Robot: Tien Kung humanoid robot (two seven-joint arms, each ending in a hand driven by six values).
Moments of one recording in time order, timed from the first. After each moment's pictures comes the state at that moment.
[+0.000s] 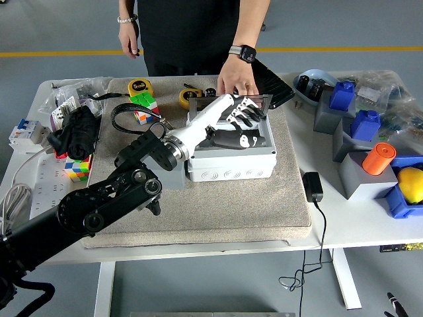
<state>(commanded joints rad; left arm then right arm) -0.72 0.10 -0.66 -1.24 1.22 0.25 -0.02 0.16 -0.20 0.40 0.31 0.31 -0.20 0.04</state>
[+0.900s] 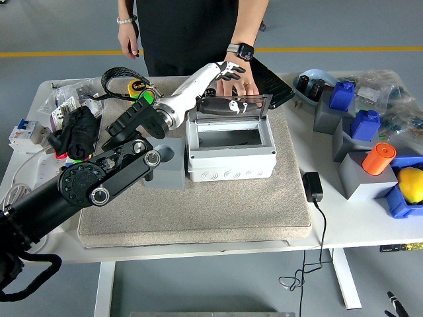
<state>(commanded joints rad) -0.83 0.09 -0.69 -1.08 1.46 0.16 0.18 0.16 -0.20 0.41 0.31 0.31 -0.20 0.04</state>
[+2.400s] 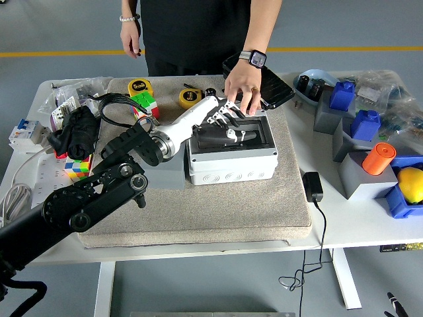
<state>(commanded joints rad) -0.67 0.14 -0.77 -1.27 1.26 0.16 0.14 0.16 -0.20 0.42 0.32 0.31 -0.20 0.04</state>
